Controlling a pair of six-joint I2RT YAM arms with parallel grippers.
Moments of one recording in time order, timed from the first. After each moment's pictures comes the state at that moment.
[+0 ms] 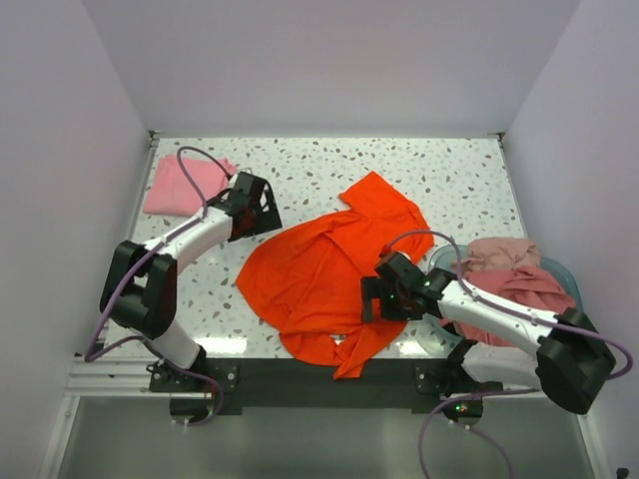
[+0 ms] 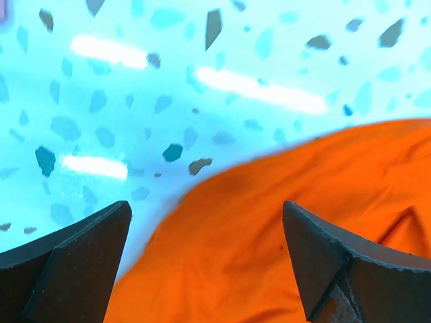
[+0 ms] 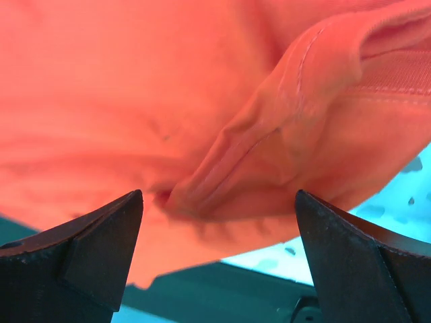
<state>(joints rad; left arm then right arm) -0.38 1.62 1.06 -0.45 -0.24 -0.62 0.79 1.20 0.61 -0.59 0.04 0.73</state>
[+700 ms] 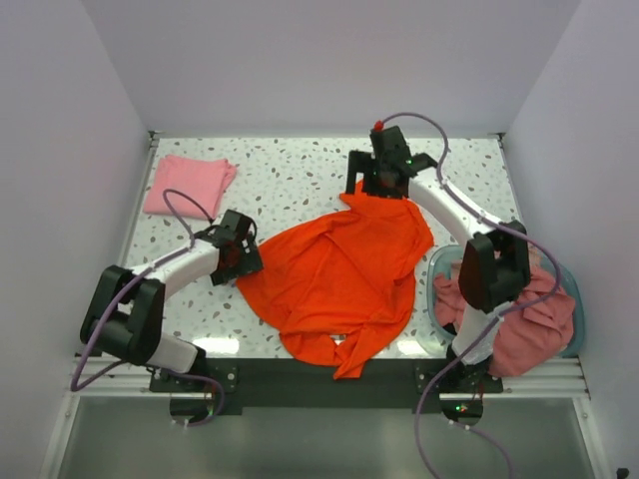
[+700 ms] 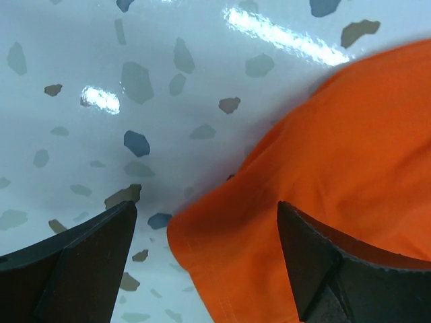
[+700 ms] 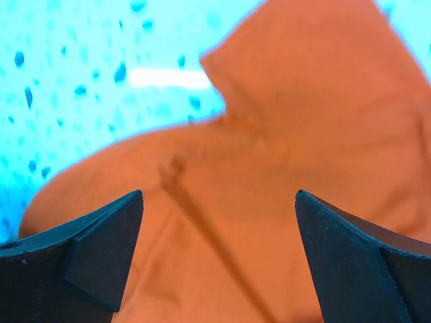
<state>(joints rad) -0.36 1.43 0.75 -0.52 -0.23 -0.70 0.44 1.76 1.49 -0.62 0.06 0.48</state>
